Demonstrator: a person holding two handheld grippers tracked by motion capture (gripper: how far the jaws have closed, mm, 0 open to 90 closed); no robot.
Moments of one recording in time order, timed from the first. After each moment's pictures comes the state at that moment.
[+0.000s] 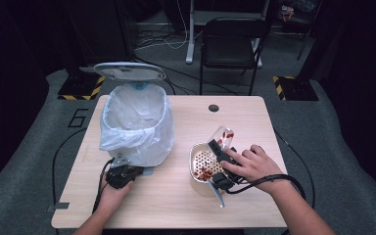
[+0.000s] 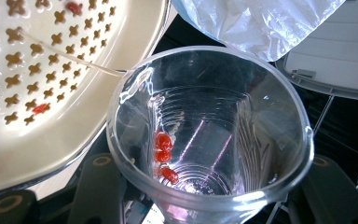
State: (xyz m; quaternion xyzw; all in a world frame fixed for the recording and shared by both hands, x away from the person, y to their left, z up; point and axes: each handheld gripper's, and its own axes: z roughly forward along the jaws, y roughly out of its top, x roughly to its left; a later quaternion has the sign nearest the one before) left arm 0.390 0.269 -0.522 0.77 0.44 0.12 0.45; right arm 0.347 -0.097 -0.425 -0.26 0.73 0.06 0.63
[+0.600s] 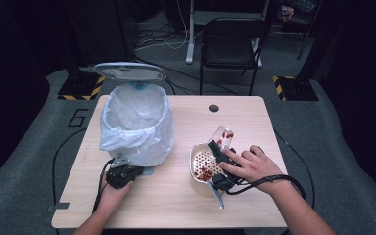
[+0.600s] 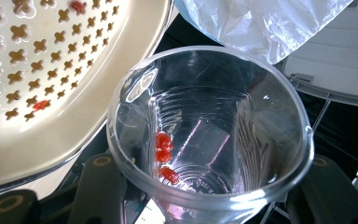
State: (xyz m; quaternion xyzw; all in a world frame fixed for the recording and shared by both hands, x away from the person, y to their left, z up) left arm 0.390 0.269 -0.522 0.77 0.44 0.12 0.45; right arm 0.346 -0.093 -0.407 -0.36 0.69 -0.06 0.62
